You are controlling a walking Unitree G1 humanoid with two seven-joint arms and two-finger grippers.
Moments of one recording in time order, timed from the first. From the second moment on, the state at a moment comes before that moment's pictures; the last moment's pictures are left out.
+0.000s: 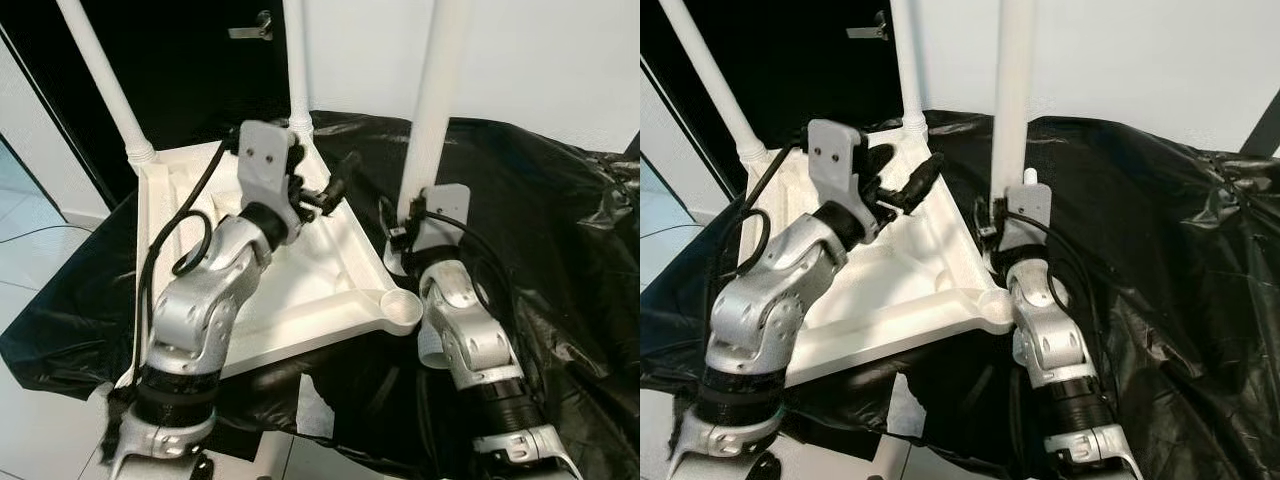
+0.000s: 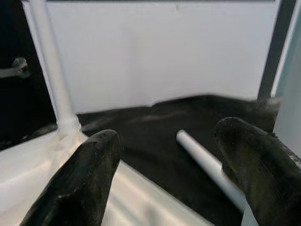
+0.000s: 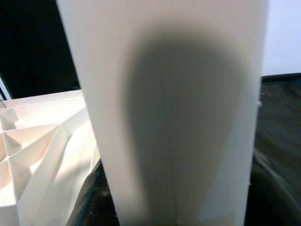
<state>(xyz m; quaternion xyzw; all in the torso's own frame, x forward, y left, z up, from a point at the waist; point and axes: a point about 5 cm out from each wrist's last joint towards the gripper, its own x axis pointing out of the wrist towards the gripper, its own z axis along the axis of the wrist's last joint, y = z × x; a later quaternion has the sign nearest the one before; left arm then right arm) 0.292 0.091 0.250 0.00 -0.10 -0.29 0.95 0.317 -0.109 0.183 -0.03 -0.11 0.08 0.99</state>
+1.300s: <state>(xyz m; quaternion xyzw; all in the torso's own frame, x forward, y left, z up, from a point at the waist) 0.240 0.105 0.179 0.09 0.04 -0.48 0.87 0.273 -0.120 0.156 0.03 -0.07 0.15 0.99</state>
